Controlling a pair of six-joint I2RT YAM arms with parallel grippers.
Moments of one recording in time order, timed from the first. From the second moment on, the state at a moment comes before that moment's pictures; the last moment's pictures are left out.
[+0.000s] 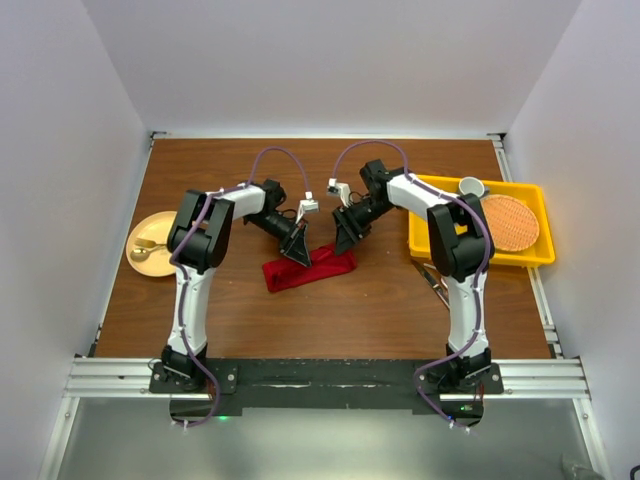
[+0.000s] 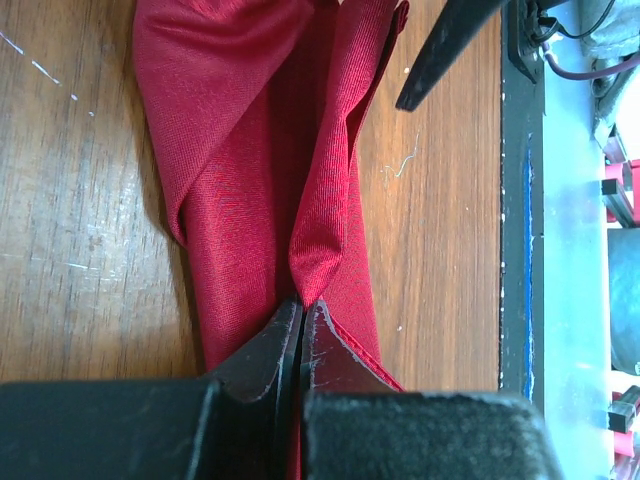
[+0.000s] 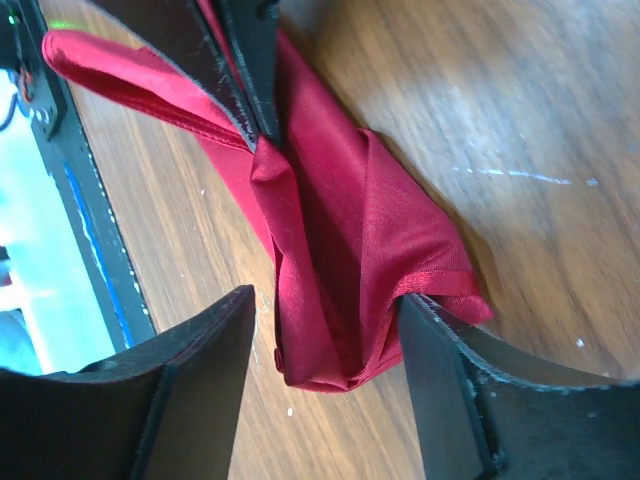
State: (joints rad) left arm -0.34 2.28 1.53 -0.91 1.11 0.75; right arm 0.38 2.17 1.62 -0.86 -0.86 -0.39
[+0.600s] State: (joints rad) left arm -0.33 2.29 1.54 -0.93 1.12 0.75; right arm 0.38 2.07 1.68 -0.92 -0.89 -0.48
